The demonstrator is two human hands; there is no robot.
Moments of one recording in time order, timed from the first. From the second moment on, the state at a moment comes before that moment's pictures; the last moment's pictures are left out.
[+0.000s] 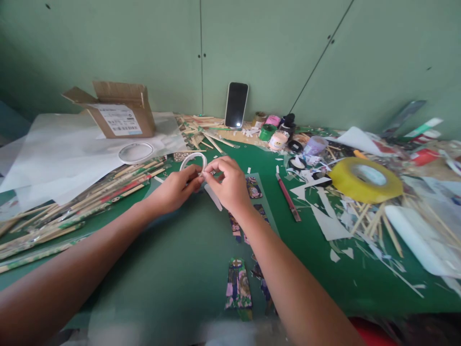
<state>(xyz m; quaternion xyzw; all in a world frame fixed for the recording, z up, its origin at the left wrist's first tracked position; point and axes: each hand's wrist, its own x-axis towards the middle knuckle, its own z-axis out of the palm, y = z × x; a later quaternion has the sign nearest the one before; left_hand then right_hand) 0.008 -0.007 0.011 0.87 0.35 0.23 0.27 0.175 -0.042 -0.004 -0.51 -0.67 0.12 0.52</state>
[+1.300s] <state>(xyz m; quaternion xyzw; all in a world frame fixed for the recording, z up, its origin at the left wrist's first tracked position) 0.001 -0.006 0.014 0.97 0.23 0.09 0.04 0.204 -0.039 0.011 -0.65 -0.59 0.27 0.40</state>
